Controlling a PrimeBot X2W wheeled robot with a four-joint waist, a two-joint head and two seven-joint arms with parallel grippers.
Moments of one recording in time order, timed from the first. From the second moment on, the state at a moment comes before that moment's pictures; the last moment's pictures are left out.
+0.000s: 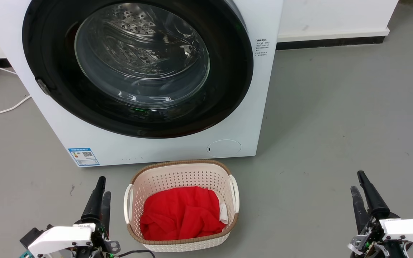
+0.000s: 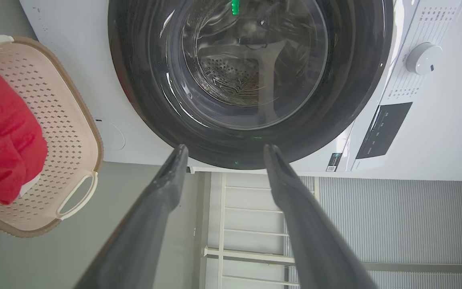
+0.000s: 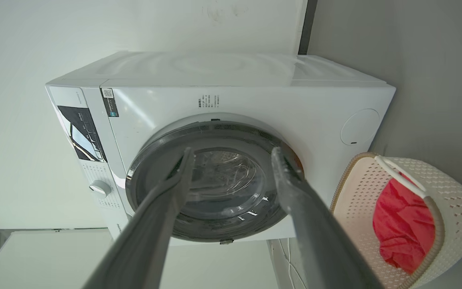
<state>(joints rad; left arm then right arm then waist) -0.06 0.05 0.10 0.27 -1.57 -0.13 0.08 -0.06 -0.05 -0.11 0.28 1.56 0.13 0.08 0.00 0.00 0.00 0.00</state>
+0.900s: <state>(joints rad) -0.06 0.05 0.04 0.16 -1.02 -0.06 -0.04 -0.06 -0.05 -0.04 0.15 0.98 0.13 -0.04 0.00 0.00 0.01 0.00</state>
